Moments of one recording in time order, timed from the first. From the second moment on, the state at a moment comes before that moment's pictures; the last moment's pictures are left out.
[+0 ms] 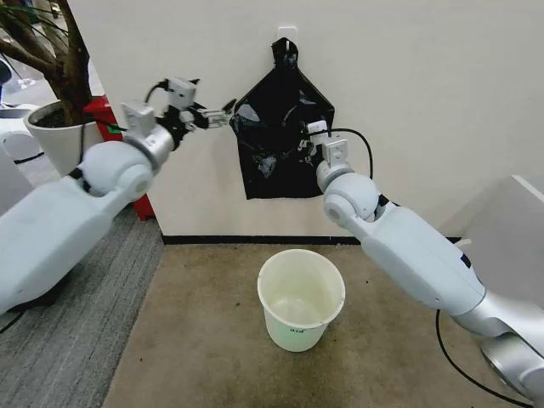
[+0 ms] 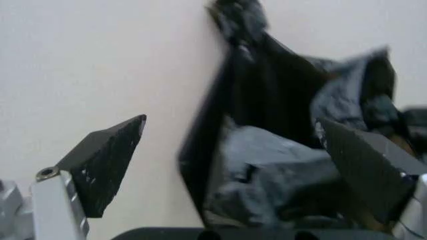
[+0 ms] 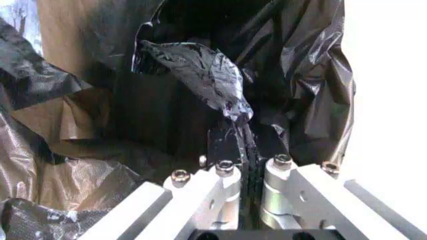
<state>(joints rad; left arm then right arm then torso) 0.10 -0.72 0.31 -1.70 -0.81 0.16 -0.05 -0.26 1.08 -0.27 1.70 0.72 -0.44 0.54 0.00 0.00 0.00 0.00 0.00</state>
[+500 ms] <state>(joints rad) 0.05 -0.73 0.40 -1.66 -0.62 0.23 0.06 -0.29 1.08 -0.25 1.70 0.71 -0.42 0.52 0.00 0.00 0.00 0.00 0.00</state>
